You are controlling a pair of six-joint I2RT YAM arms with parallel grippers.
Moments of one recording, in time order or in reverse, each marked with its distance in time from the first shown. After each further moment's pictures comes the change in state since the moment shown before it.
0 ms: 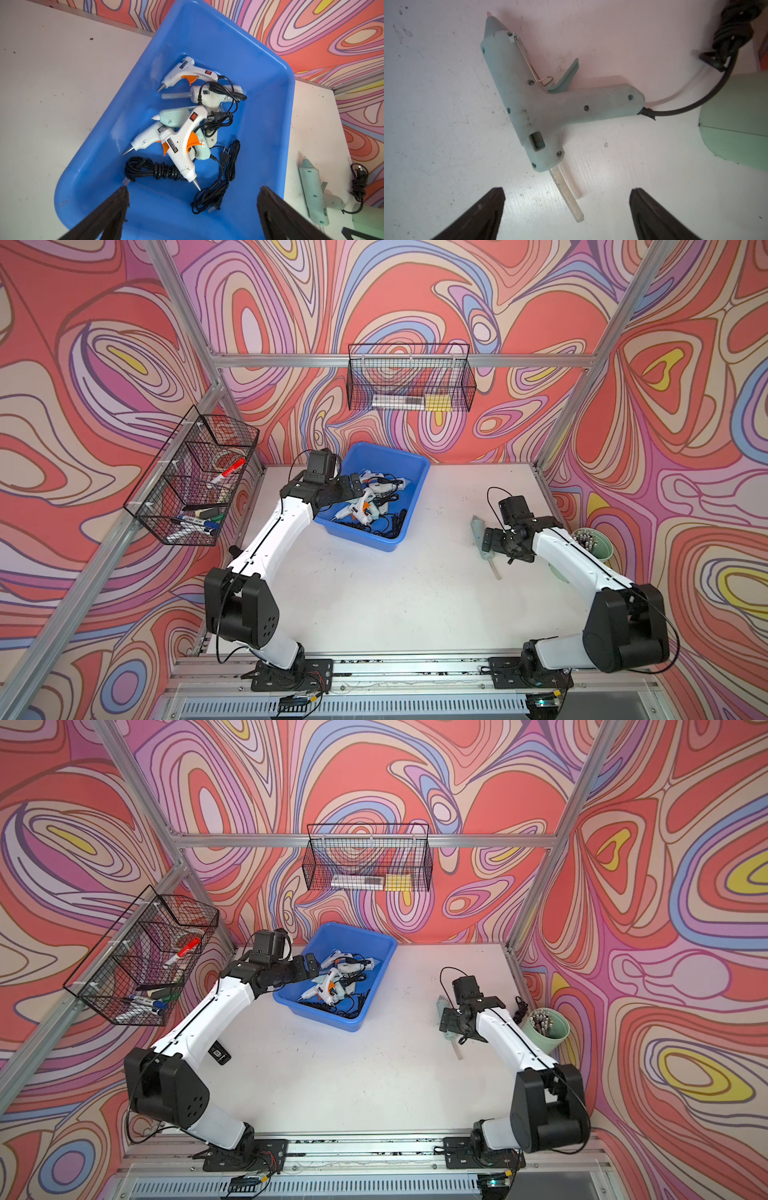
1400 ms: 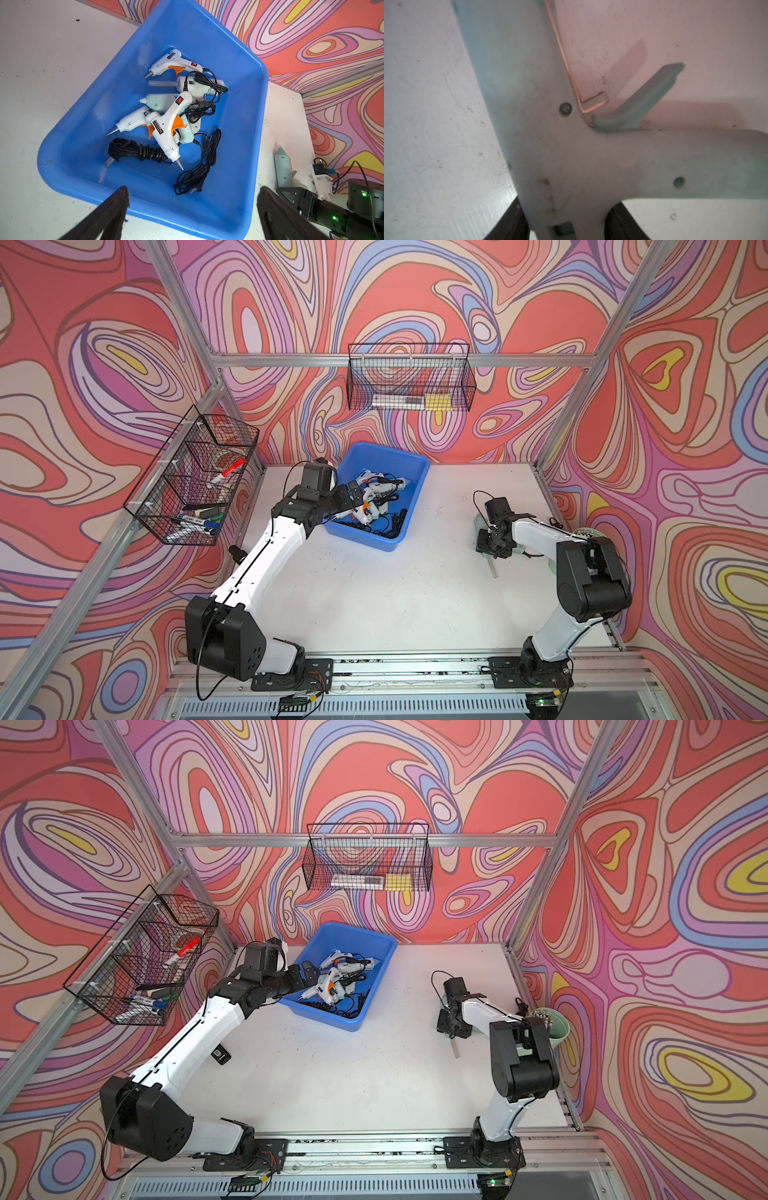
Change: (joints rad) left arm -0.024 -0.156 -0.151 0.068 0.040 -0.097; right arm 0.007 0.279 0.020 0.204 -0.072 -0.014
